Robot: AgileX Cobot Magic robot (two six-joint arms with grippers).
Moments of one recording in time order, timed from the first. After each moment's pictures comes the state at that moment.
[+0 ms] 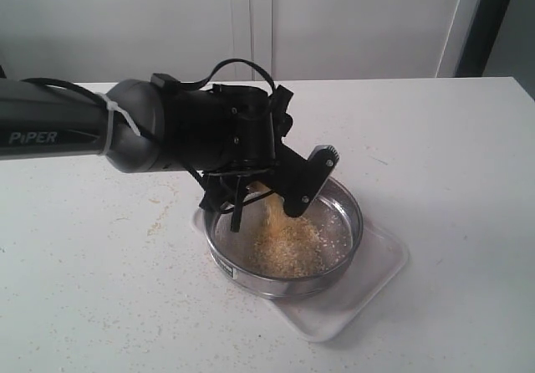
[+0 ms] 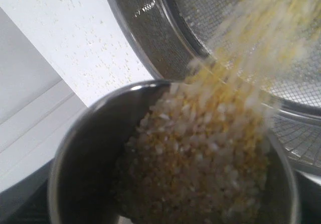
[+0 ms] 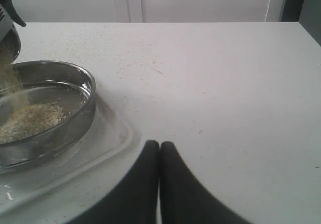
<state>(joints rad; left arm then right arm) -0.92 1.95 -1.42 0.94 0.70 0.65 0.14 0.01 0.00 0.06 0.34 0.04</state>
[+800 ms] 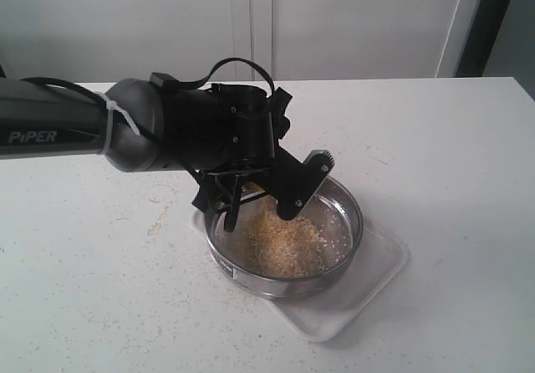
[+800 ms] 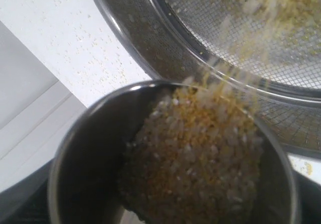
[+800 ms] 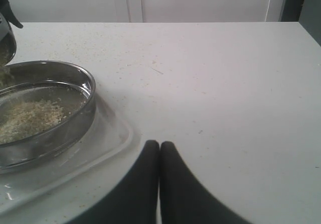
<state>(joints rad) -0.92 1.95 -1.42 0.94 0.73 0.72 0.14 0.01 0.00 0.06 0.34 0.04</state>
